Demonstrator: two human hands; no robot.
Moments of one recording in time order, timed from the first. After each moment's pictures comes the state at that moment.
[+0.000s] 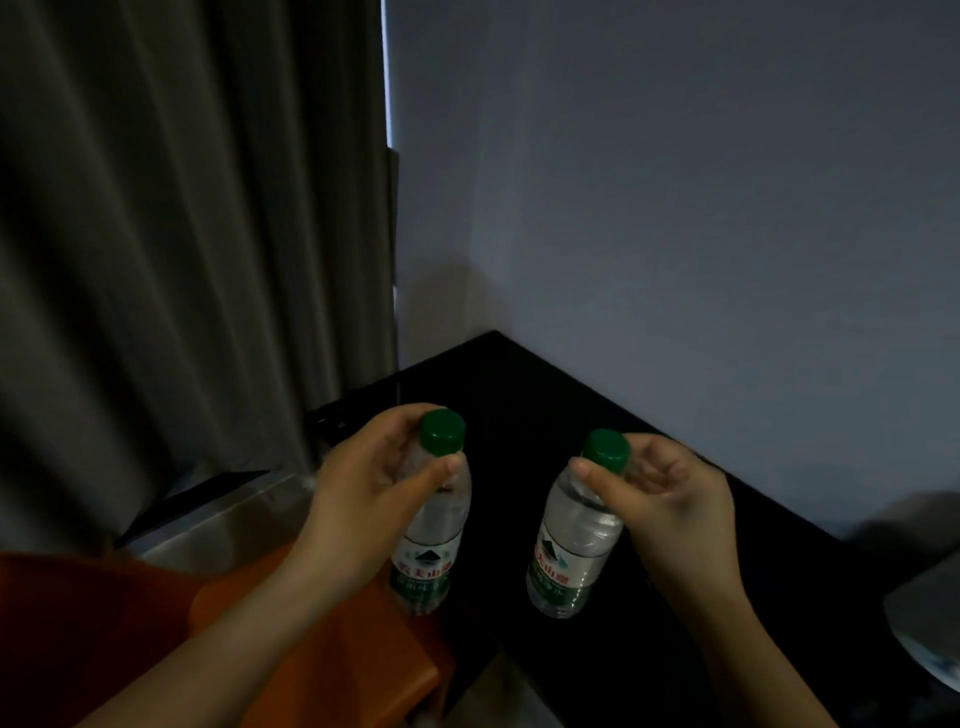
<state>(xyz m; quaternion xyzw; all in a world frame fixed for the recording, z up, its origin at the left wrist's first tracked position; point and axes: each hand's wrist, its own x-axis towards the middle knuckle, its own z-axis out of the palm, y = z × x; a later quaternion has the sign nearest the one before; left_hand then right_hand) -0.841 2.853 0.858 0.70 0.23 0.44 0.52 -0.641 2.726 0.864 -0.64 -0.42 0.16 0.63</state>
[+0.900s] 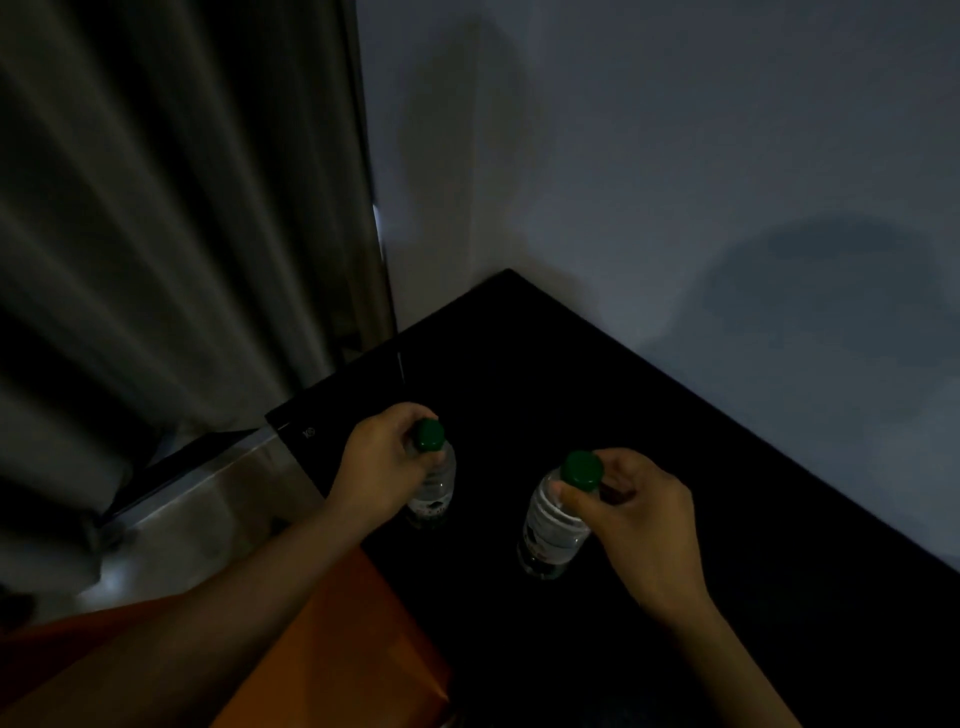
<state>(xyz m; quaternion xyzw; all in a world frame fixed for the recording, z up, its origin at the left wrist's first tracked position) -0.711 3.108 0.725 0.78 0.39 0.26 0.42 -0.530 2.929 0.750 -0.71 -0.38 0.24 0.54</state>
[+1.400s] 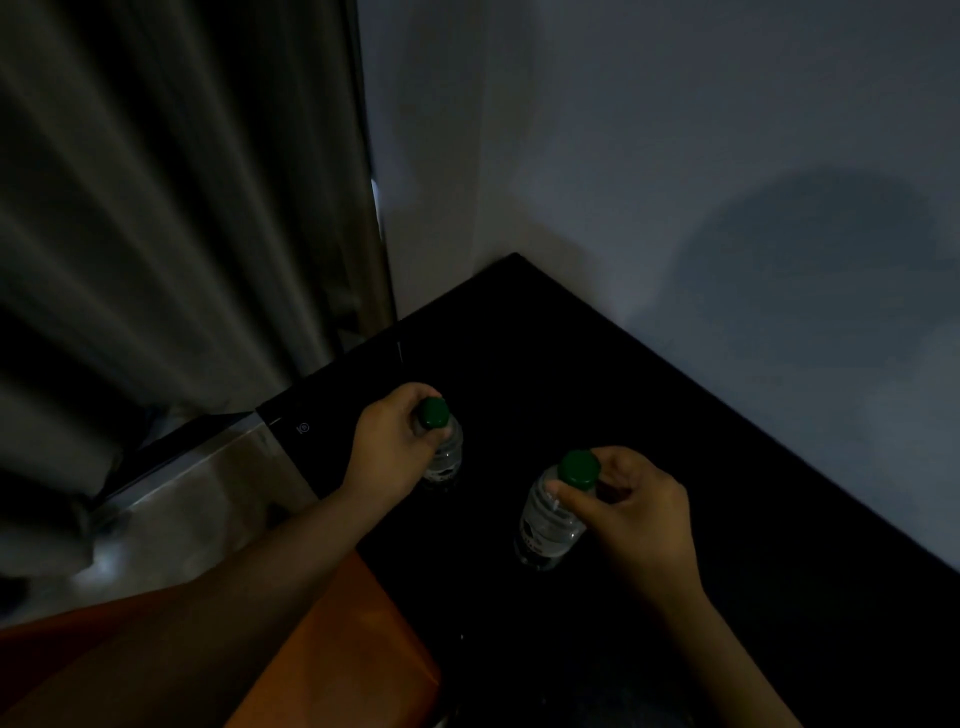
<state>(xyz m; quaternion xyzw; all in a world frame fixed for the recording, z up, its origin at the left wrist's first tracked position) -0.687 3.152 0.682 0.75 0.41 0.29 0.43 -0.517 2.962 0.725 -0.73 -0.38 0.26 0.51</state>
